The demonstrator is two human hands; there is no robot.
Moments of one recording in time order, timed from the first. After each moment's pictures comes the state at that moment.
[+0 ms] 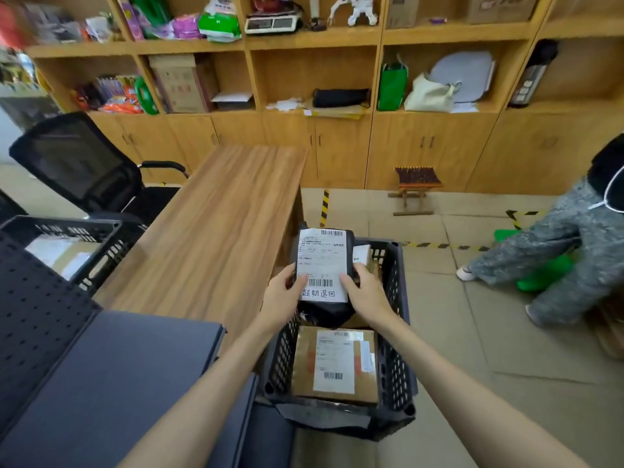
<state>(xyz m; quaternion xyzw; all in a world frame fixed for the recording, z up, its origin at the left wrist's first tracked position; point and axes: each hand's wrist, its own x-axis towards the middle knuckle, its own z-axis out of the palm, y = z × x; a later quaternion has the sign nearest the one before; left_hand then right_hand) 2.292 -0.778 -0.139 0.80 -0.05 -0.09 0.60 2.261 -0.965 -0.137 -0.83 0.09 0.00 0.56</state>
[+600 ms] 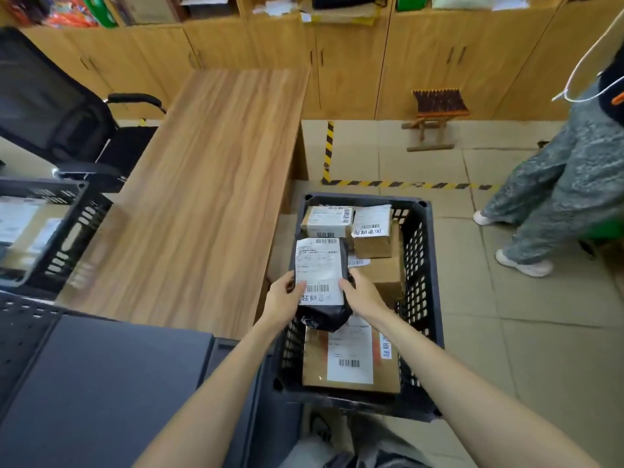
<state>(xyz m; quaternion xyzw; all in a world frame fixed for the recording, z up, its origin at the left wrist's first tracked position) 2.351 -0.756 -0.260 0.82 0.07 -0.22 0.52 2.328 -0.941 -0.259 -0.78 0.19 0.19 0.56</state>
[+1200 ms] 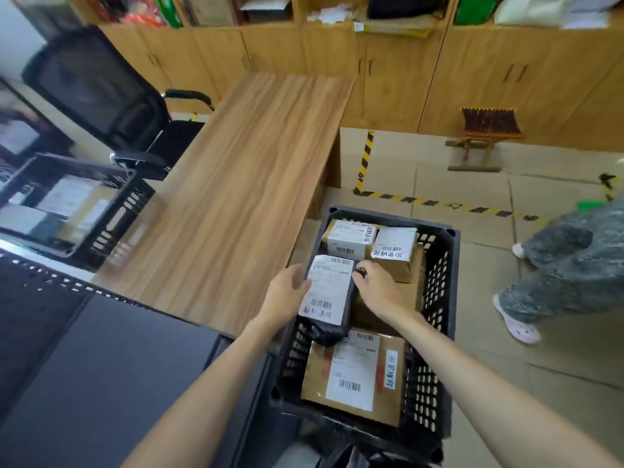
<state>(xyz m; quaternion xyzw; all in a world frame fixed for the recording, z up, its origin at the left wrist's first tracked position) 2.373 -0.755 -0.218 0.91 0.08 -0.19 0.35 2.378 -0.967 -0.239 -0.91 0.05 0.13 0.39</state>
